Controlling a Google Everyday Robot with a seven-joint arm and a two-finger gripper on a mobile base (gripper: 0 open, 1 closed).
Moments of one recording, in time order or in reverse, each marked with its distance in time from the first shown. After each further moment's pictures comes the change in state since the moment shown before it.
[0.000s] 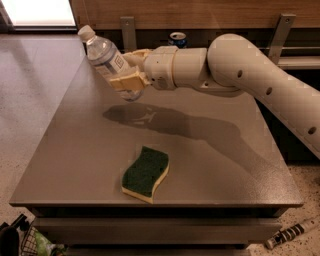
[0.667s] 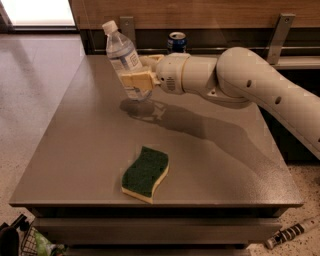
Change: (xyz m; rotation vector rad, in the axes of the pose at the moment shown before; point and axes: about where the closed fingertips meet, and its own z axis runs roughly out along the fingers) arm 0.024 -0.026 -0.018 0.121 -0.024 0.227
